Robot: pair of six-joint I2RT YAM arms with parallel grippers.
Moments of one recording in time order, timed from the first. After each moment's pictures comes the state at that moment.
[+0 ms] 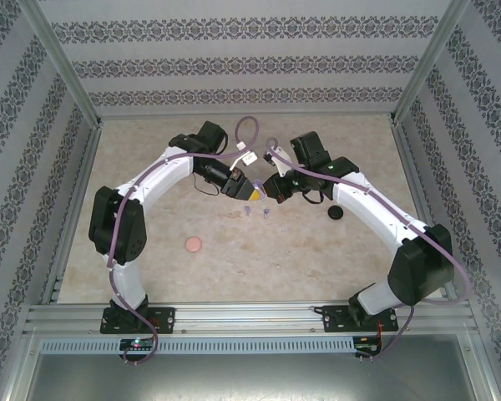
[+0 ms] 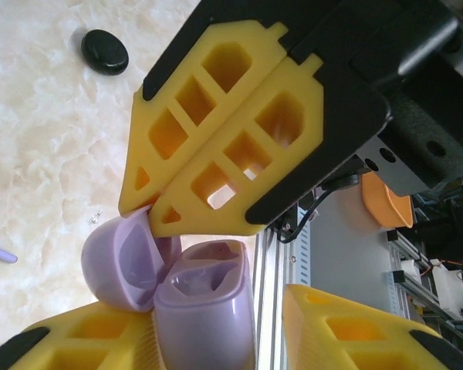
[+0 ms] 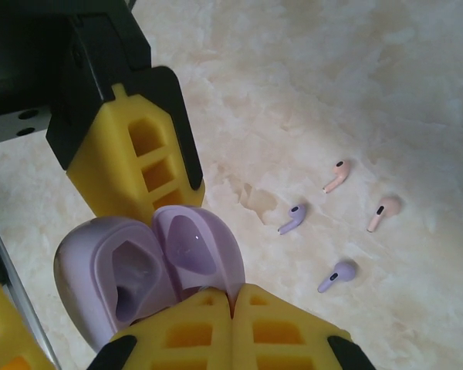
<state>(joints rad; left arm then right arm) -0.43 1.89 1.62 -0.97 1.10 0.33 0.48 1.50 1.26 -0.66 -0.49 -0.02</state>
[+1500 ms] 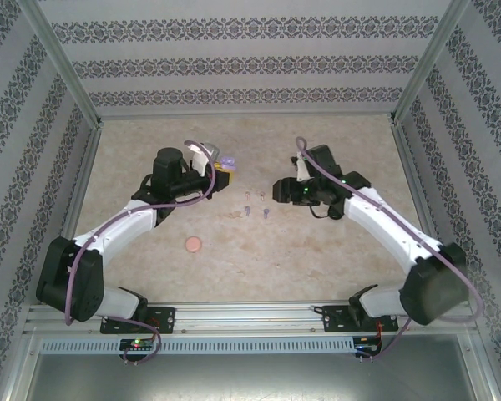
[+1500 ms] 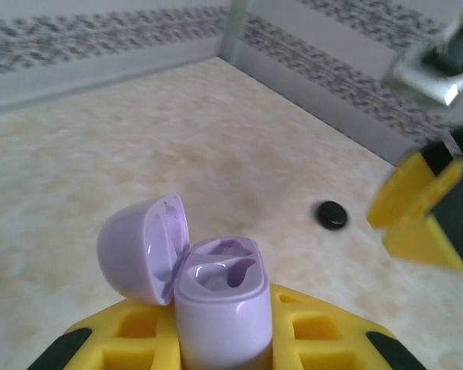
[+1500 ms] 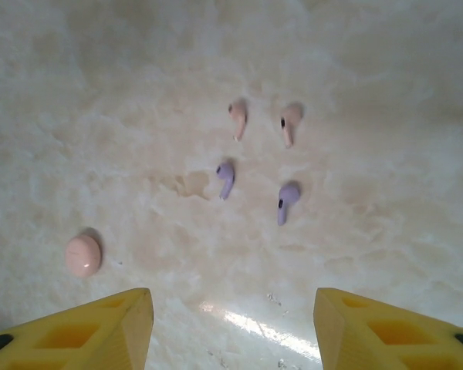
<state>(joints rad) -0.35 1.39 0.85 0.21 0.53 -0.10 0.48 1.39 1.10 -0.65 -0.26 0.51</state>
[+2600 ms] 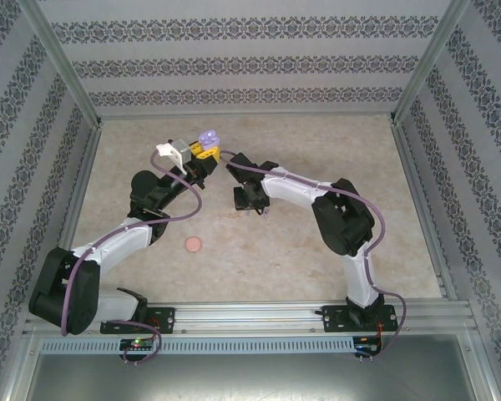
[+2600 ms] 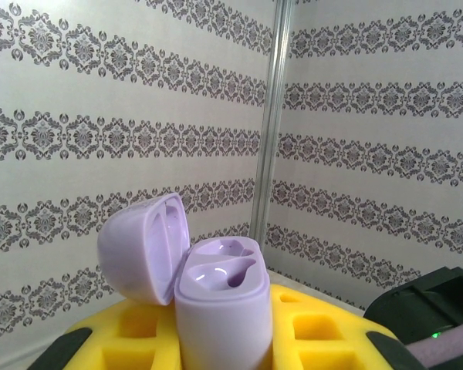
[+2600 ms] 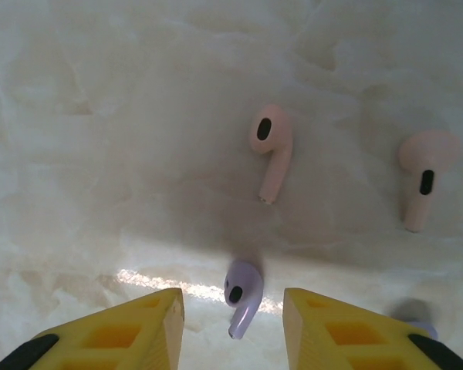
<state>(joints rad) -0.33 1.31 0.65 0.97 0.43 -0.22 0.72 2.09 1.56 -0.74 0.02 0.62</state>
